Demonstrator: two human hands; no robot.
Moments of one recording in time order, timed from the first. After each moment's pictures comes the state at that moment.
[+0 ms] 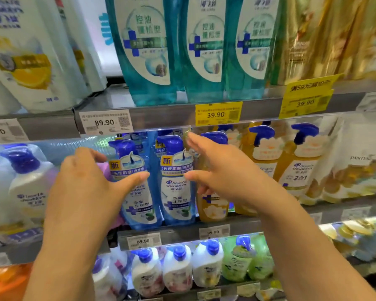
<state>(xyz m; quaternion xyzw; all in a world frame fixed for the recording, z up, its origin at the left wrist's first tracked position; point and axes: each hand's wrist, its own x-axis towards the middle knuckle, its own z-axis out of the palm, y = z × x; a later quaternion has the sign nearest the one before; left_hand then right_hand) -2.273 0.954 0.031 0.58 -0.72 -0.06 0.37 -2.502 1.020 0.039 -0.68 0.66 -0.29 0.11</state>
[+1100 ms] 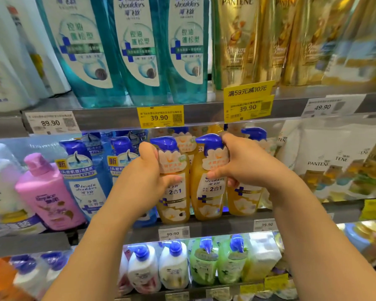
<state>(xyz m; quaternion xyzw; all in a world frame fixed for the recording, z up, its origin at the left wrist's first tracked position) -2.423 0.981 0.008 0.45 -0.84 -0.13 0.28 -2.639 1.058 0.039 -0.59 0.73 -0.27 0.19</state>
